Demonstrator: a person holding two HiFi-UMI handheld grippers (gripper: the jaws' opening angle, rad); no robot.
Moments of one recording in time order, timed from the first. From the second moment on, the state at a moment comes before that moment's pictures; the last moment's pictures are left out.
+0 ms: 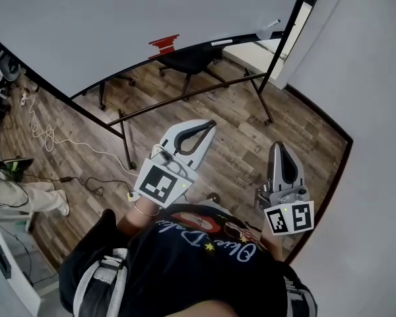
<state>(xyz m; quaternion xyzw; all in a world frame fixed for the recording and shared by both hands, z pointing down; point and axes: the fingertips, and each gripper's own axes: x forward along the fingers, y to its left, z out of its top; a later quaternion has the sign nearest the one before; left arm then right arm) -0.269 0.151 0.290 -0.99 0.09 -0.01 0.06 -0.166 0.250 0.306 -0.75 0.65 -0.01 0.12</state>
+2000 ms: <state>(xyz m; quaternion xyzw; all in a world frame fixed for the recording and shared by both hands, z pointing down) -0.094 0.077 0.301 -1.00 0.00 0.02 0.06 -0.024 0.188 0.309 -0.79 0.60 0.00 0.10</state>
